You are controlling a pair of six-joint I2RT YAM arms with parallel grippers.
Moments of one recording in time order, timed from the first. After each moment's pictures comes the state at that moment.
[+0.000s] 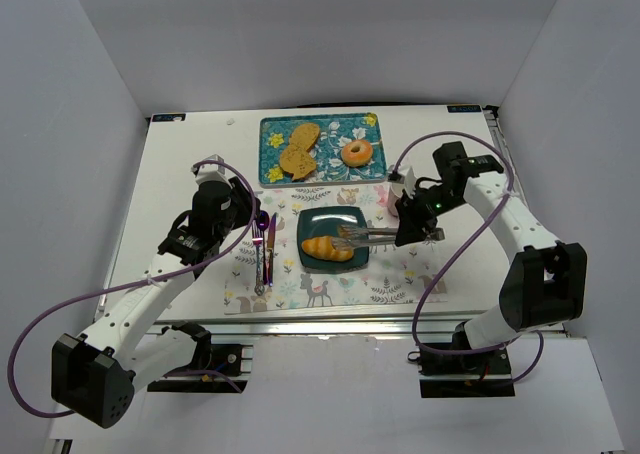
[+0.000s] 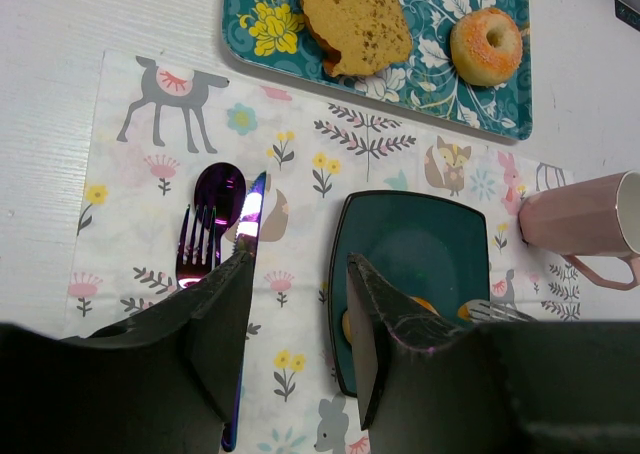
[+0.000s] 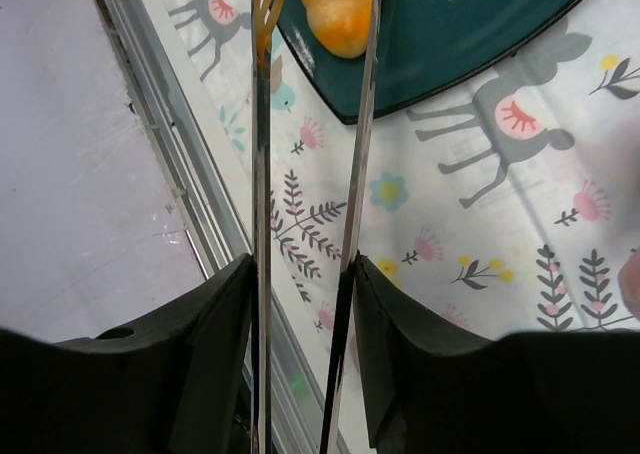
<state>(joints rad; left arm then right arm) -0.42 1.00 0.76 -0.23 -0.23 -0.63 0.22 1.50 1.24 -1.15 -0.77 -0.74</state>
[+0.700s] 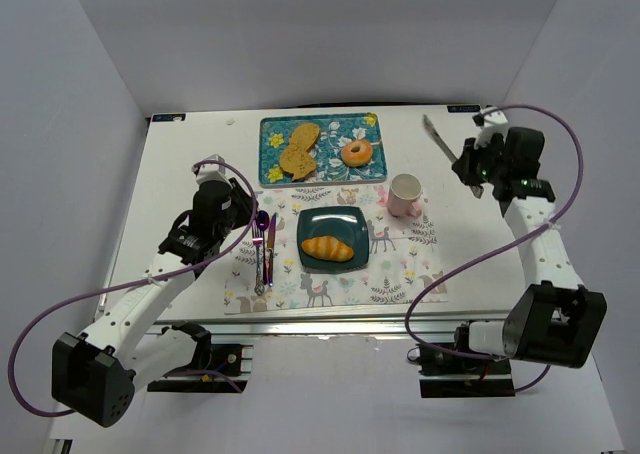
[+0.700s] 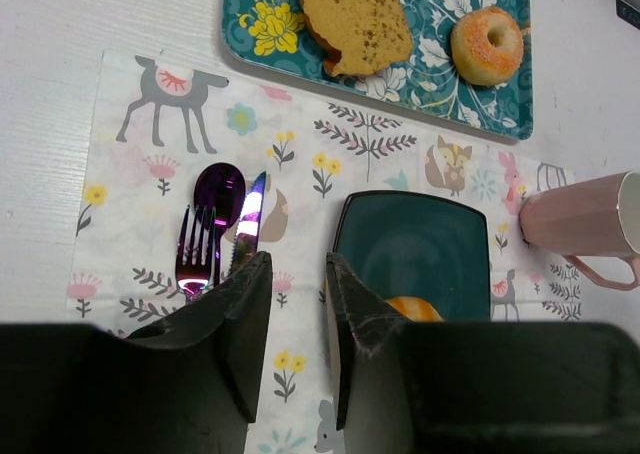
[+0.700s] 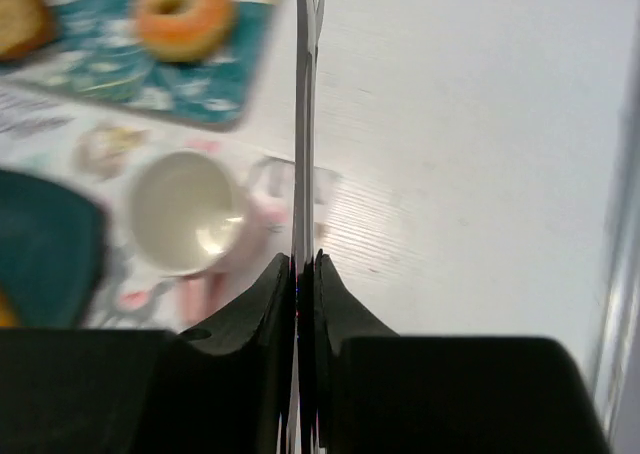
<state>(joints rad) -0.42 1.01 0.76 -0.23 -0.23 -0.63 -0.08 1.32 1.16 -0.42 -0.49 -0.22</state>
